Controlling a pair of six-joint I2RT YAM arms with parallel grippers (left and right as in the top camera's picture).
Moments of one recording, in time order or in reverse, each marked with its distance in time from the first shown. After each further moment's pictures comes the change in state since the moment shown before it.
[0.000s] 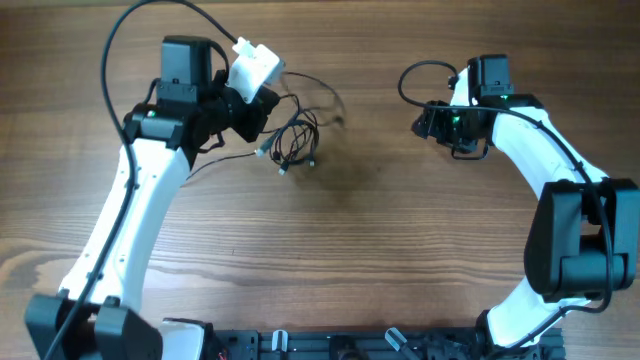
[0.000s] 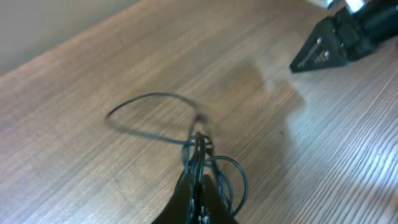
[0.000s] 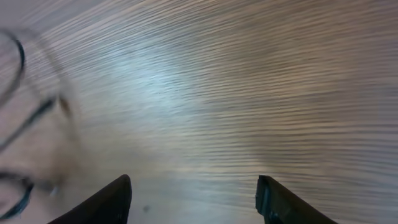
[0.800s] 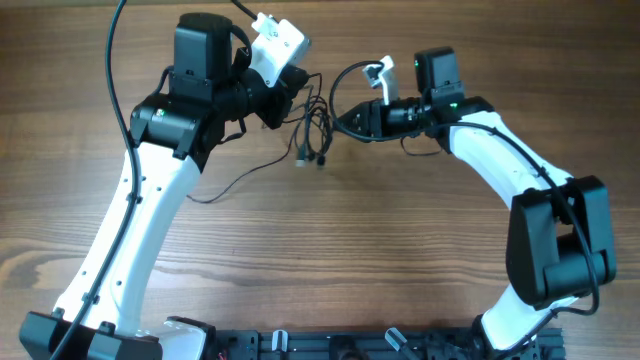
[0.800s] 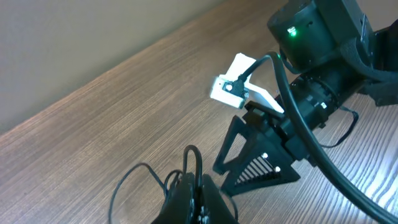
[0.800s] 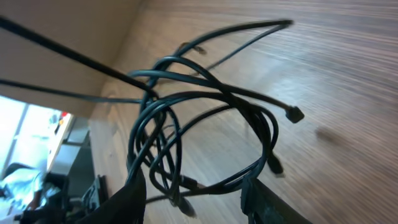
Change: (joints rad) left arm -0.121 -0.021 0.144 0.004 0.000 -0.114; right arm 0.215 0.000 0.004 0.304 -0.585 -0.198
